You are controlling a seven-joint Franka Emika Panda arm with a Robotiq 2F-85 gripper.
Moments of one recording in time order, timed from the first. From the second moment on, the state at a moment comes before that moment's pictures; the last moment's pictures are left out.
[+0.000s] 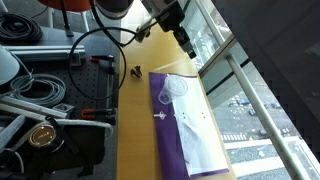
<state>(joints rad) 1.47 0.73 -1.28 -2.61 0.18 3.58 0.39</state>
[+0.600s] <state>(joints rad) 1.26 0.87 -1.04 -2.49 0.31 3.51 0.15</state>
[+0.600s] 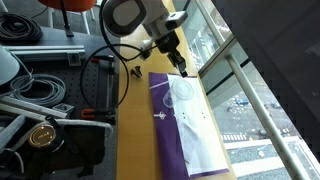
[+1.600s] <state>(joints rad) 1.19 0.65 -1.18 -2.38 0.39 3.40 0.11</state>
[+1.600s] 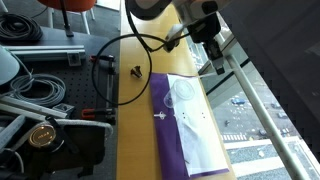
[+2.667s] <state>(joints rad) 0.95 0.20 -1.07 -2.07 -0.13 2.33 -0.16</state>
